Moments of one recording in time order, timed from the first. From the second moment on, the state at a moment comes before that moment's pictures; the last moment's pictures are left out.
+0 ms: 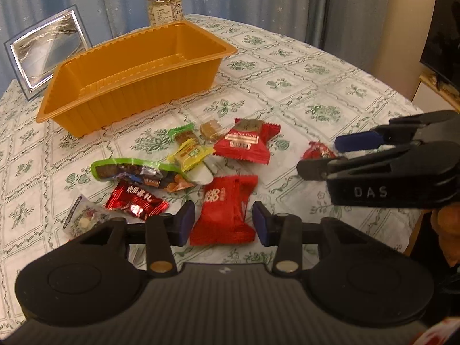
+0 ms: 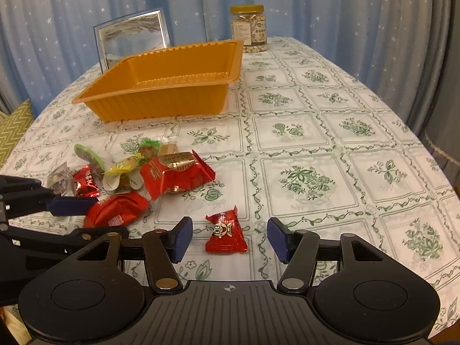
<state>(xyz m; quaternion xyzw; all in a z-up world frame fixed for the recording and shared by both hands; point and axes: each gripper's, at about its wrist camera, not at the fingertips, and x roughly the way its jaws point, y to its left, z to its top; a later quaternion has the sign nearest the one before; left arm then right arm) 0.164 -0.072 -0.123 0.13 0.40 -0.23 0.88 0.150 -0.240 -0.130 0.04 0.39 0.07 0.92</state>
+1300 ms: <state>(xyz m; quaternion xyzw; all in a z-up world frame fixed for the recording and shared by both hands) 0.222 -0.018 -0.035 0.02 0.32 -0.09 0.94 0.212 -0.209 -0.037 0.05 0.27 0.10 0.96</state>
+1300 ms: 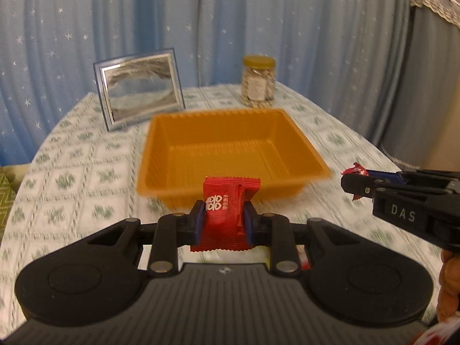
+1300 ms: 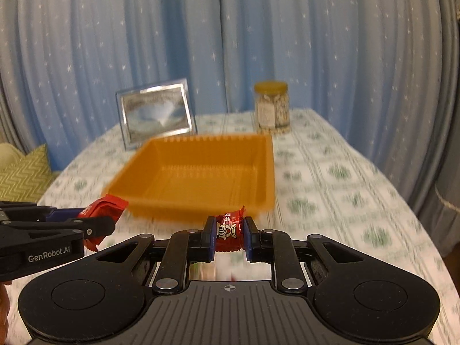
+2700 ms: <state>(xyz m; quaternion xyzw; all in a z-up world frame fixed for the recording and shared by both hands) 0.279 0.018 -0.051 -0.02 0.33 -0.04 0.94 0.316 -0.212 -0.049 0.13 0.27 0.10 0.95</state>
